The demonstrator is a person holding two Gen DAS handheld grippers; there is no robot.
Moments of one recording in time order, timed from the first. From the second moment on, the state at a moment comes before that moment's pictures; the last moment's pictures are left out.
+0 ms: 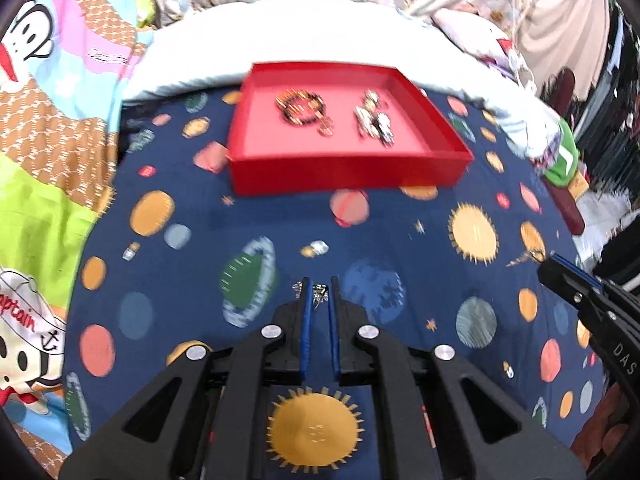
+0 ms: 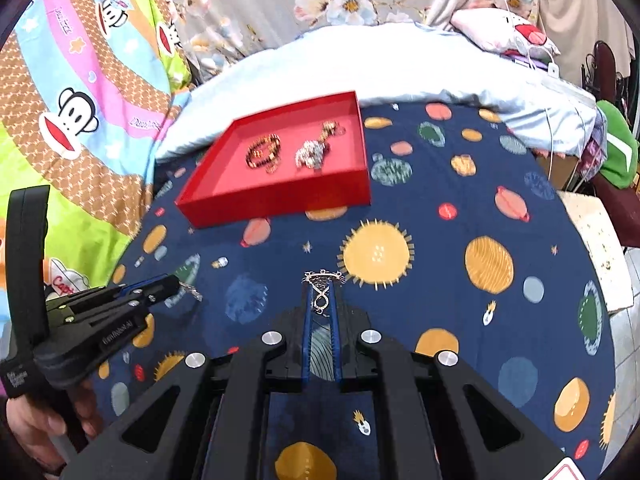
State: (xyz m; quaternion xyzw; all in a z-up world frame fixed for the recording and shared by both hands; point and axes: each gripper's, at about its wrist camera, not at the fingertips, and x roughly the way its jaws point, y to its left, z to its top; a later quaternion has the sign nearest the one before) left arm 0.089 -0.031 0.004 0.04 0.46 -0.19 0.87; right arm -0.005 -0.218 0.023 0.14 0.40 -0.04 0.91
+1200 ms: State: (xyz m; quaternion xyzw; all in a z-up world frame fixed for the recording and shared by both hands) left arm 0.269 -0.090 0.065 0.03 0.39 -0.19 0.90; right arm 0.199 -0.235 0.072 0.11 0.35 0.01 0.93
